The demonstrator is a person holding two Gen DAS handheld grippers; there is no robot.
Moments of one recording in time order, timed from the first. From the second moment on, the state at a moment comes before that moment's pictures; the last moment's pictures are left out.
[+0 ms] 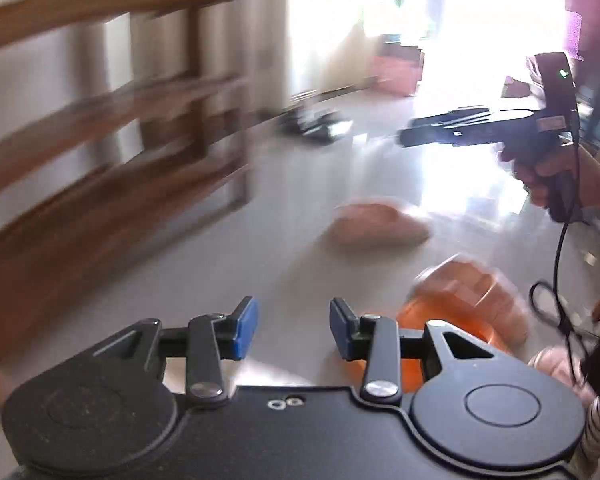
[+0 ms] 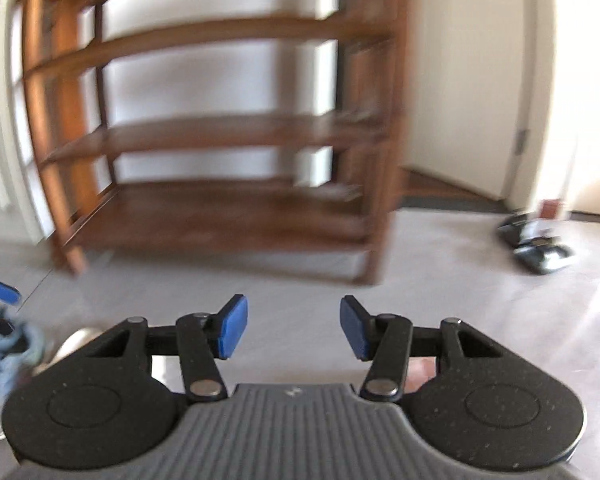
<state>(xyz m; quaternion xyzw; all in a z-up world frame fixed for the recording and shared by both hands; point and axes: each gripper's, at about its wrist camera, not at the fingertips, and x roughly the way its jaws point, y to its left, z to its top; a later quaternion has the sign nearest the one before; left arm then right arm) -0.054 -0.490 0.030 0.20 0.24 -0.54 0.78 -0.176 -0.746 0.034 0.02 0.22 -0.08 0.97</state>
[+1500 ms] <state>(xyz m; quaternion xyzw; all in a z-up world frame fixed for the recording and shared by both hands) -0.186 -0.802 -0.170 0.30 0.27 -0.82 0.40 -0.317 -0.929 -0.049 0.15 0.22 -0.31 0.91</state>
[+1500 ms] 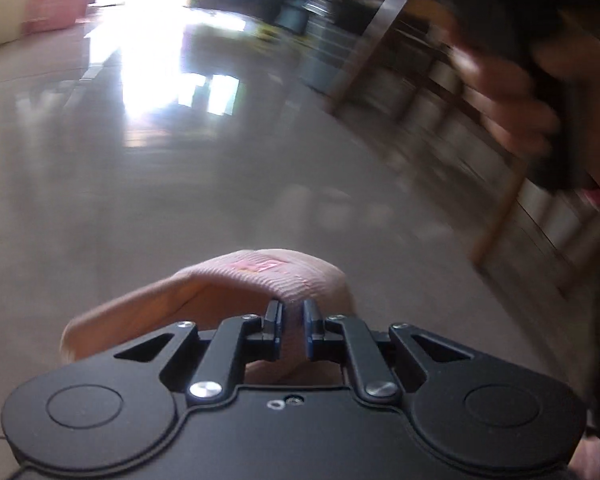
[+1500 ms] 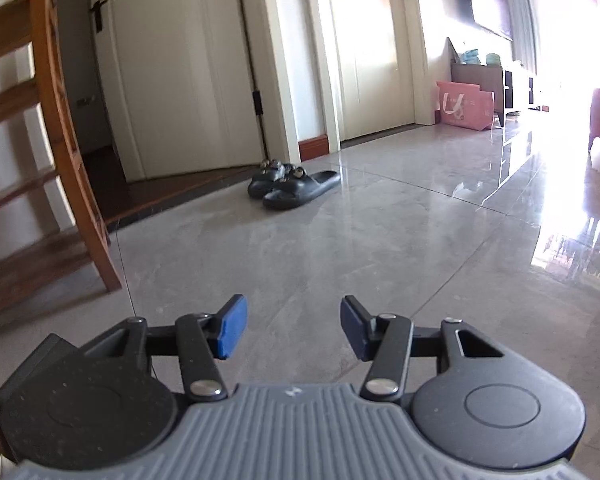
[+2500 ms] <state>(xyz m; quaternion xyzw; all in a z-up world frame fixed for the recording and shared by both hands) -0.044 -0.535 -0.099 0.27 0.37 -0.56 0.69 -0.217 -0.845 -0.178 0.07 0.51 -0.14 0.85</state>
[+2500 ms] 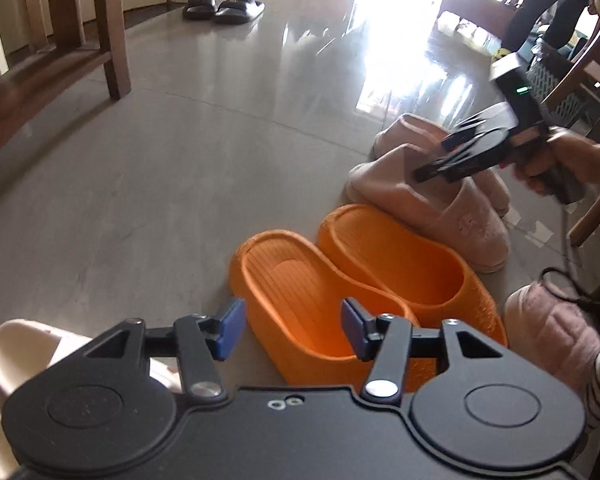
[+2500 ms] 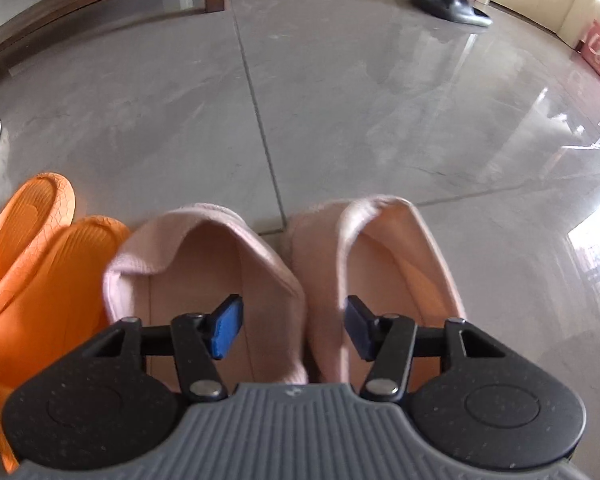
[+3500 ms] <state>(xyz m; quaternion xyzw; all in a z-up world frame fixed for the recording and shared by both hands) -0.049 -0.512 -0.046 0.23 0.29 -0.48 0.80 -0.143 -0.854 -0.164 0.09 0.30 -0.12 0.94</state>
